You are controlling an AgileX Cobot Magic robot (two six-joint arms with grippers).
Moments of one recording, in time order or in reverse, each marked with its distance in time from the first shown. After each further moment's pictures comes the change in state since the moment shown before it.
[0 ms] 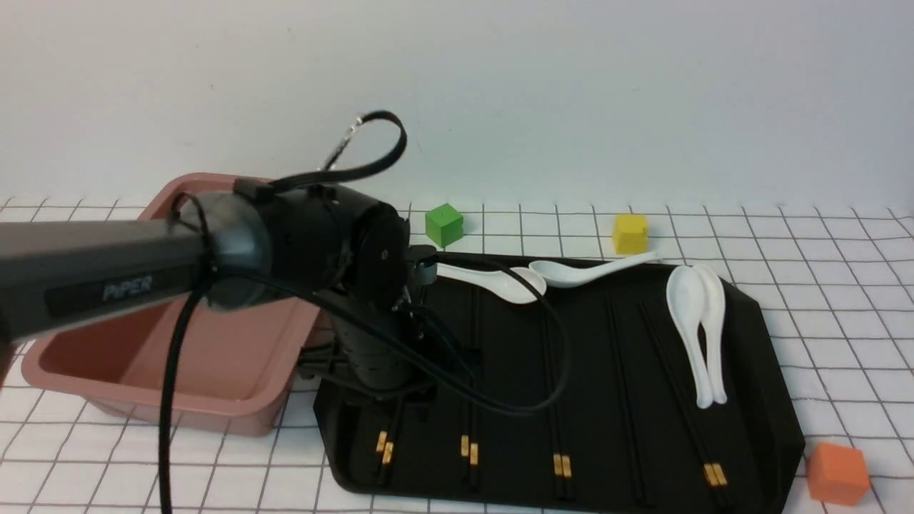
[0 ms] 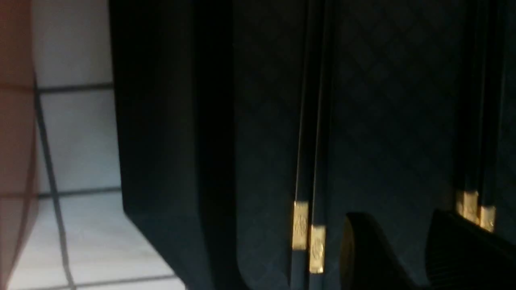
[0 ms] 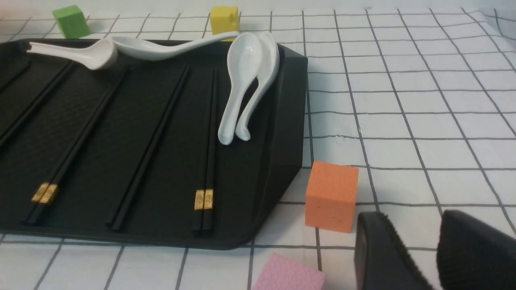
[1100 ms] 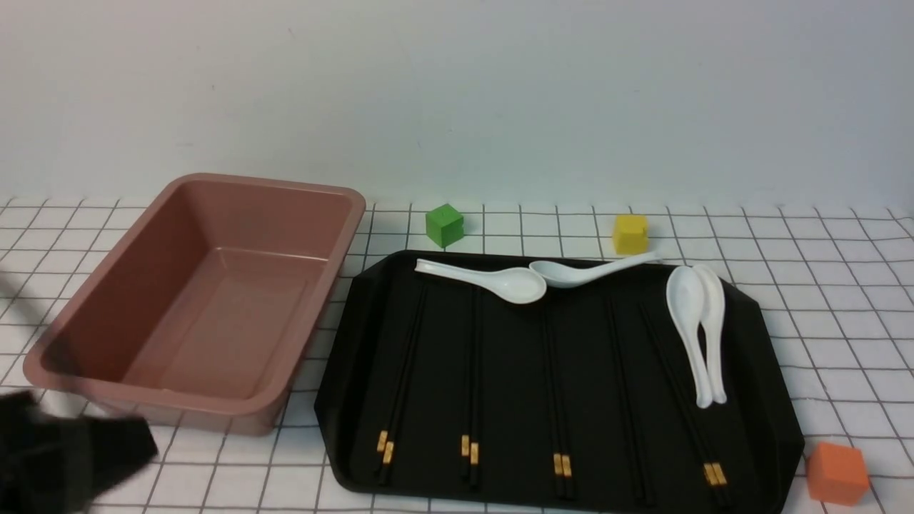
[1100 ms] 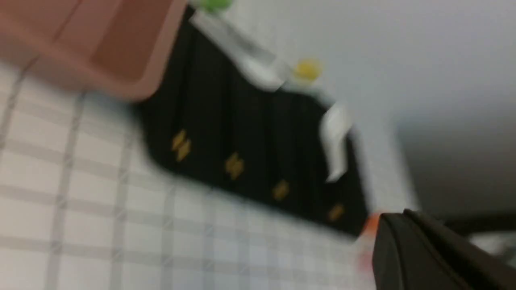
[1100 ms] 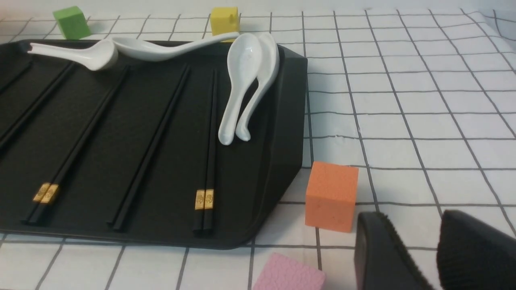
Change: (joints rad) right arm 0.000 0.000 0.000 0.000 -0.001 0.000; left arm 0.467 -1.270 0.672 -0.553 0.119 0.240
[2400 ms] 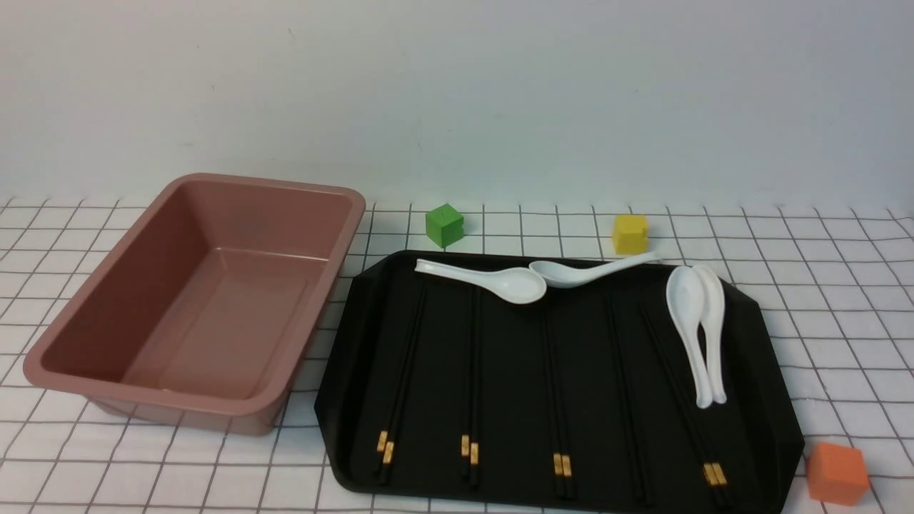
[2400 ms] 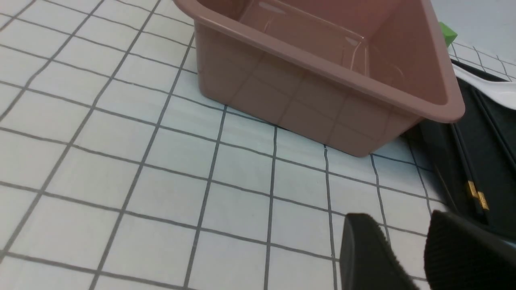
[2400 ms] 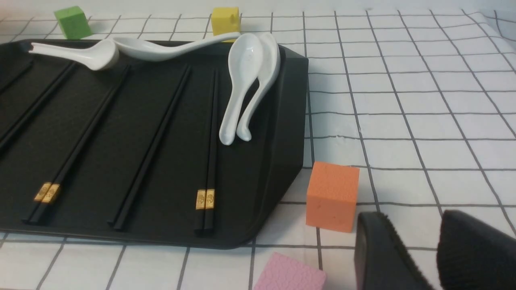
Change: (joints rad) right arm 0.001 0.000 0.000 0.000 0.000 -0.001; left arm 0.000 -0.668 0.692 0.600 -0.497 -0.149
